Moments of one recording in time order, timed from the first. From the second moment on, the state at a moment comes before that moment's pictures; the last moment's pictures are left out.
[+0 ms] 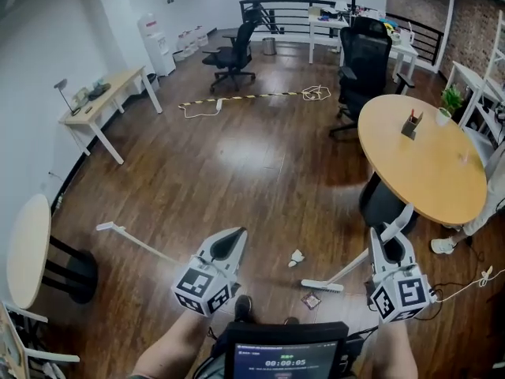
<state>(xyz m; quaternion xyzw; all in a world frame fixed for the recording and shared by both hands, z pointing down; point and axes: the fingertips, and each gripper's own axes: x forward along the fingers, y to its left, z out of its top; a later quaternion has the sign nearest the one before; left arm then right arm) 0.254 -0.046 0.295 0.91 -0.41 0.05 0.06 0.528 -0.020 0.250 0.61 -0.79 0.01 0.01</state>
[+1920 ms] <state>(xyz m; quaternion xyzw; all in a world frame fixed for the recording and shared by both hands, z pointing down) 0.192 -0.369 0.581 0.93 -0.32 0.13 0.12 0.518 -0.374 0.553 0.76 -0.65 0.04 0.10</state>
